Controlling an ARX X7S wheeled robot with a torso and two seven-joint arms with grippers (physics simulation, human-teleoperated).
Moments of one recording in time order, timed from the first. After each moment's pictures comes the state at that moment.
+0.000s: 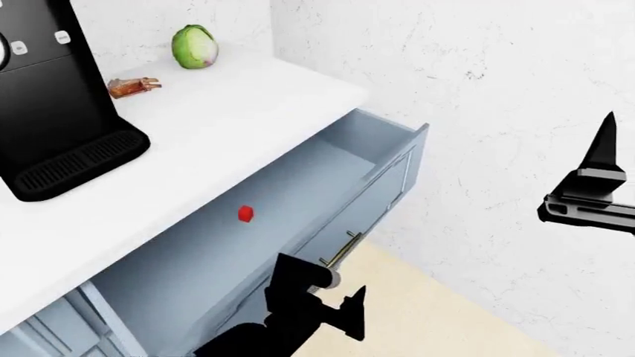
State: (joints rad) left arm -0.50 -0.19 0.77 -0.33 -0.76 -0.24 -0.04; right arm 1.19 1.47 -1.39 -0.83 0.95 -0.14 1.32
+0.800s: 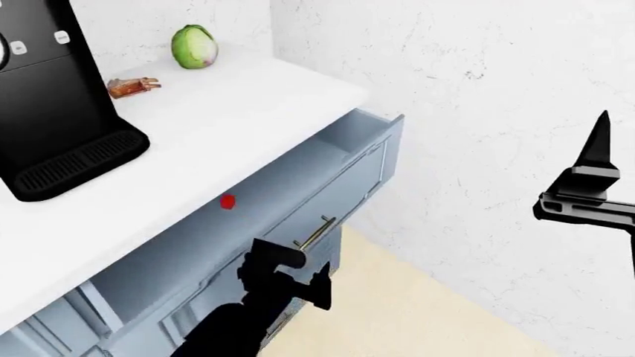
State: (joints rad) left arm -0.63 -0.12 0.74 -0.83 -0.65 0.05 0.10; right arm 1.19 1.45 -1.38 -0.82 0.95 -0.13 1.31
